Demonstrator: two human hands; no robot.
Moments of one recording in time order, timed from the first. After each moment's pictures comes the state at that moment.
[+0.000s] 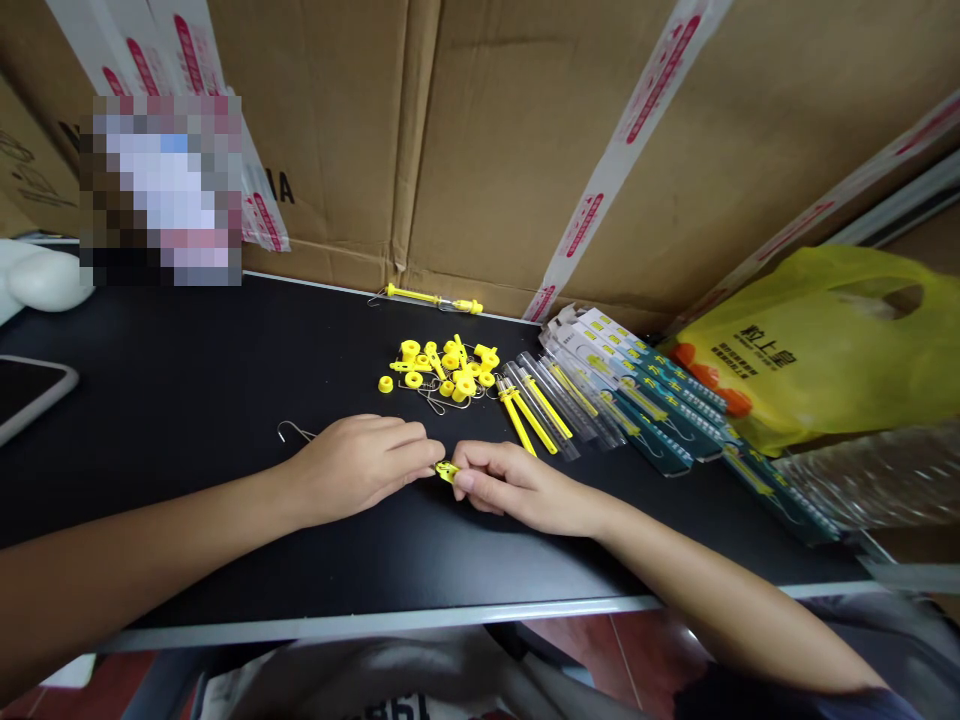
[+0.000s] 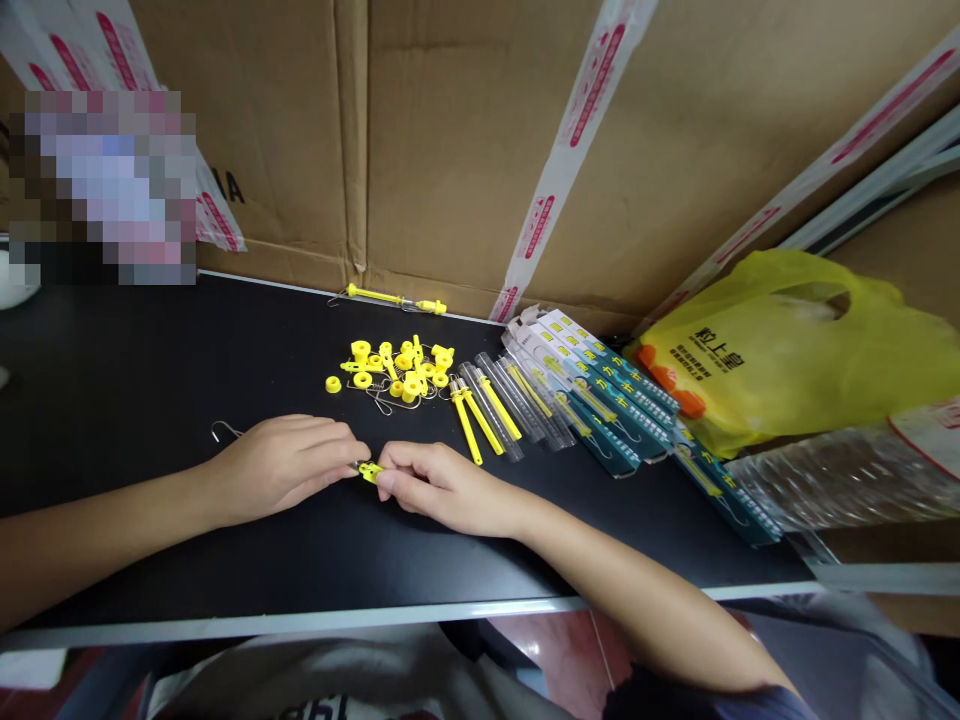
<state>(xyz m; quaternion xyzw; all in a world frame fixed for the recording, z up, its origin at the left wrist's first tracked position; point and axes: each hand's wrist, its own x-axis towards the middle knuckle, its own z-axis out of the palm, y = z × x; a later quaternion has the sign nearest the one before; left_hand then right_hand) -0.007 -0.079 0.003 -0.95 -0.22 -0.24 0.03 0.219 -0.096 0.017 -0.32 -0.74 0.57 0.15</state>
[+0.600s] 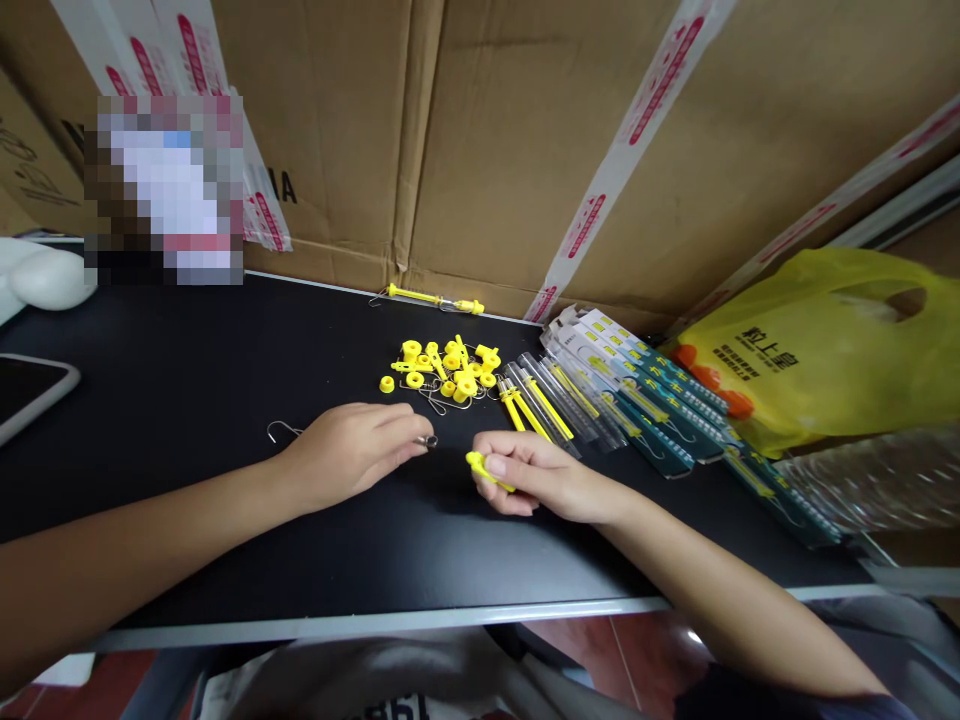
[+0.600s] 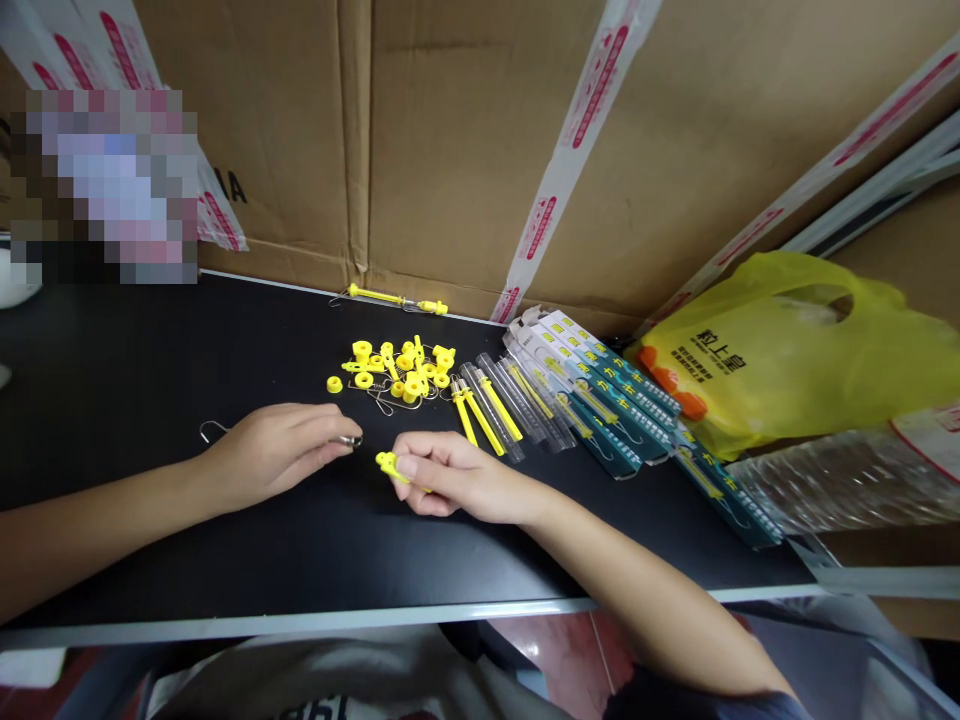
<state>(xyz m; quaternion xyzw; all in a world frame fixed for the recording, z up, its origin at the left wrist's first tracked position) -0.014 -0.072 0.002 -0.92 -0.27 -0.28 -0.02 0.228 -0.090 0.023 -0.30 -0.68 0.65 0.17</state>
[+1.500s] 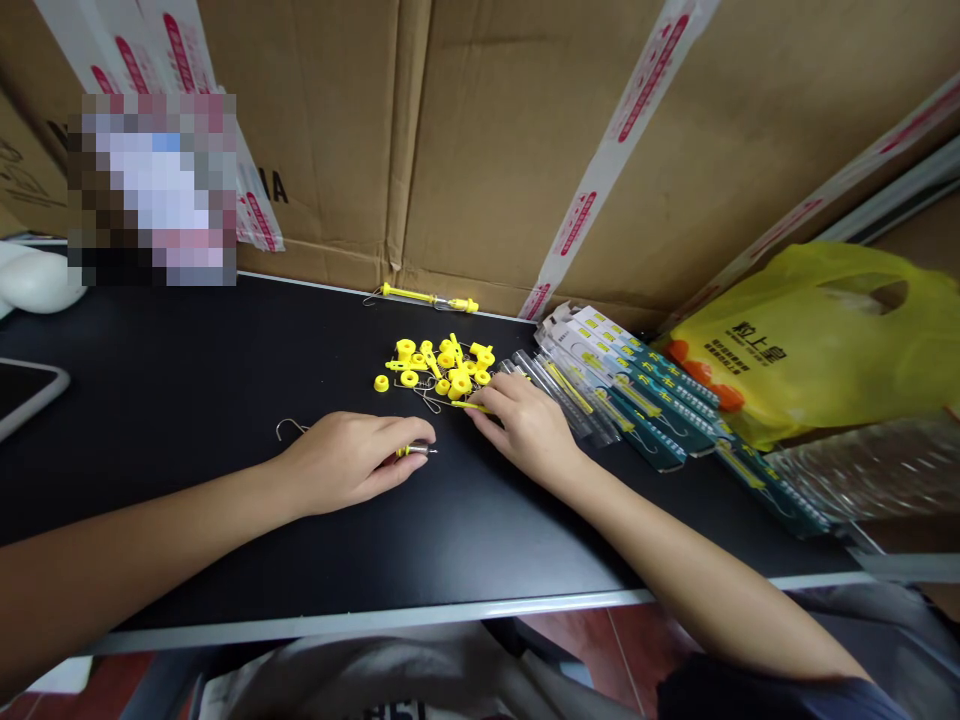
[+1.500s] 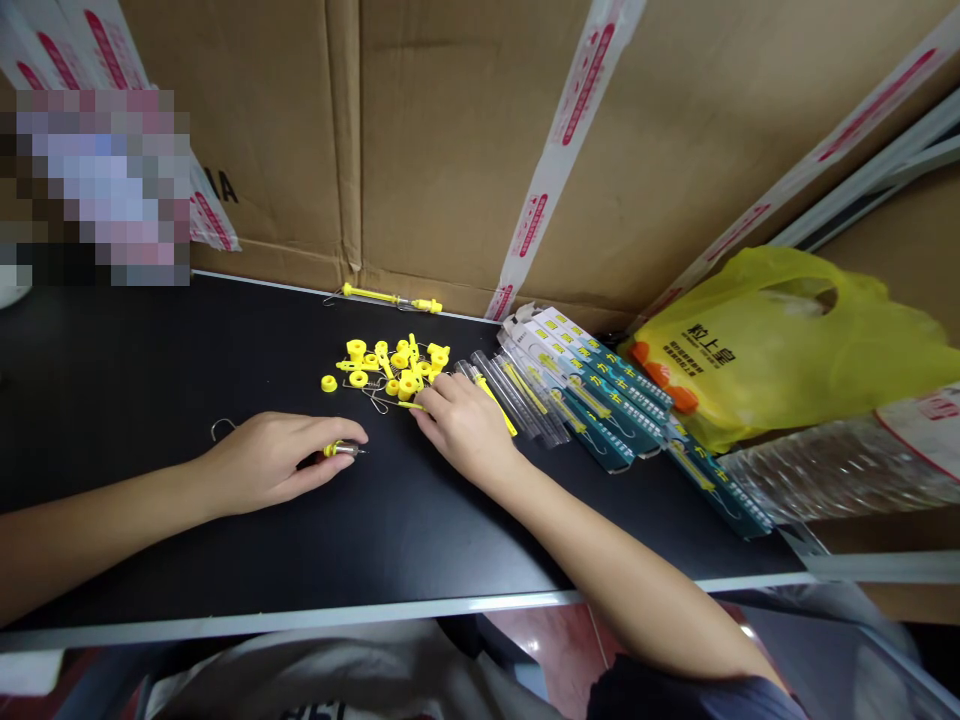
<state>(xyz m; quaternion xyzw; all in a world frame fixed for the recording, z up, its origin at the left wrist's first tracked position) -0.012 -0.077 -0.001 -0.92 -0.31 -0.21 -0.08 0.235 -0.056 0.004 -0.43 -0.88 -0.13 0.15</state>
